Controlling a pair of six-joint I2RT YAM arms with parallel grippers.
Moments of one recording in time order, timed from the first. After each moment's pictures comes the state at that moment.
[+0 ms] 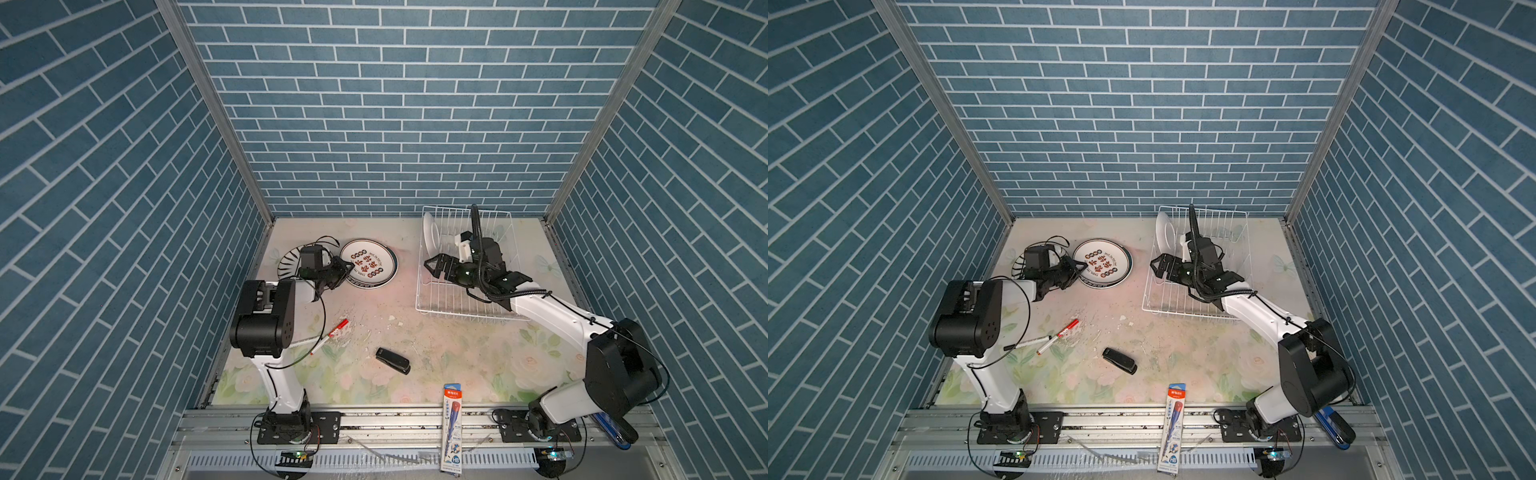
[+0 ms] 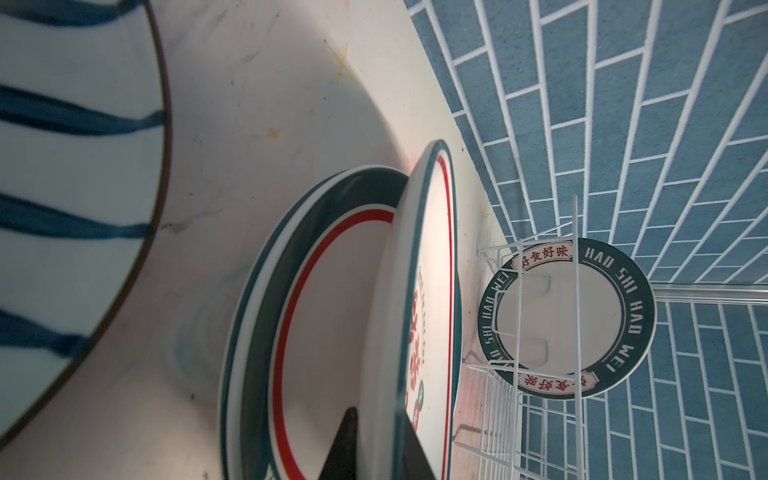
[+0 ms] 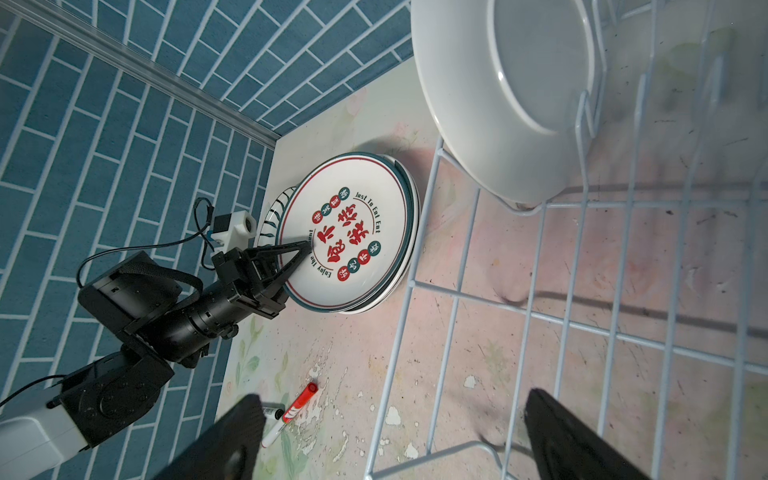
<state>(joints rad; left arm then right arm) -0.02 1.87 0.92 0.34 0.54 -0.89 0.54 1.49 1.02 -0.10 -0.29 0.70</state>
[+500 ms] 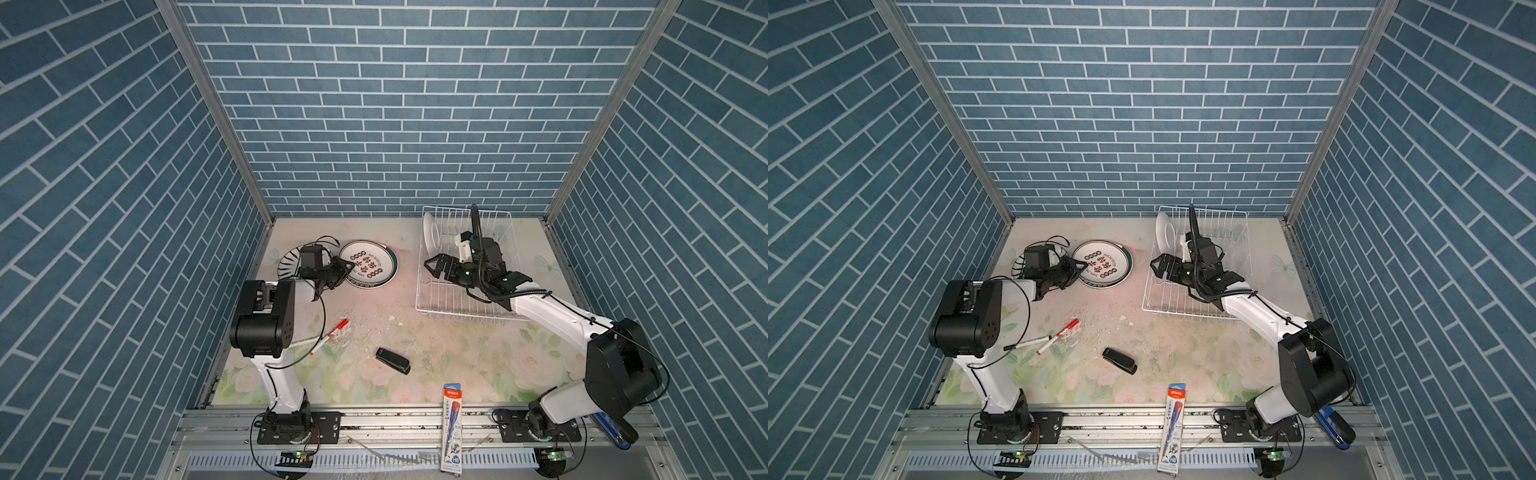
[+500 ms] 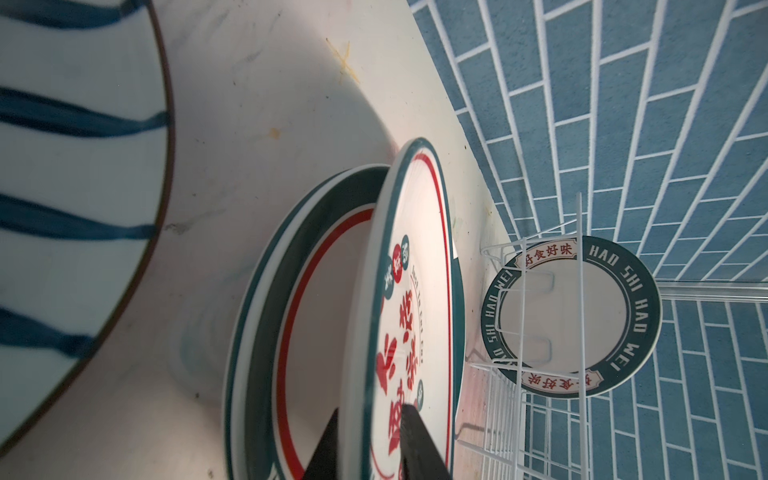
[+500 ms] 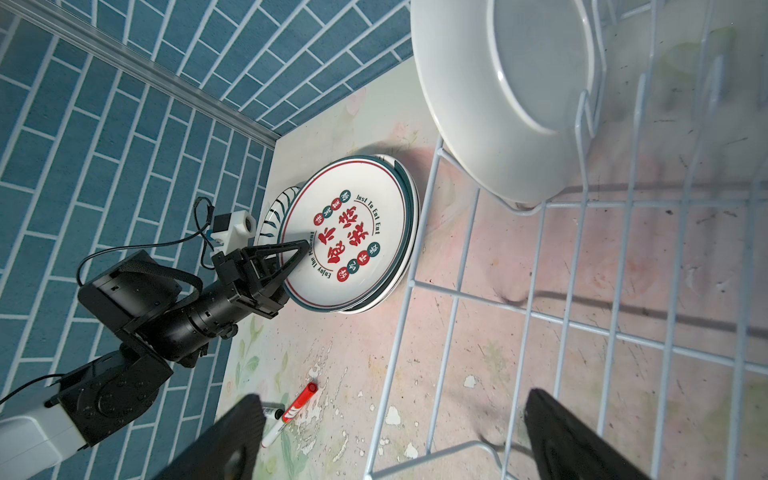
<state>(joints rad) -0.02 1.87 0.93 0.31 0.54 -0.86 0.54 1.49 1.02 -0.10 -0.29 0.70</state>
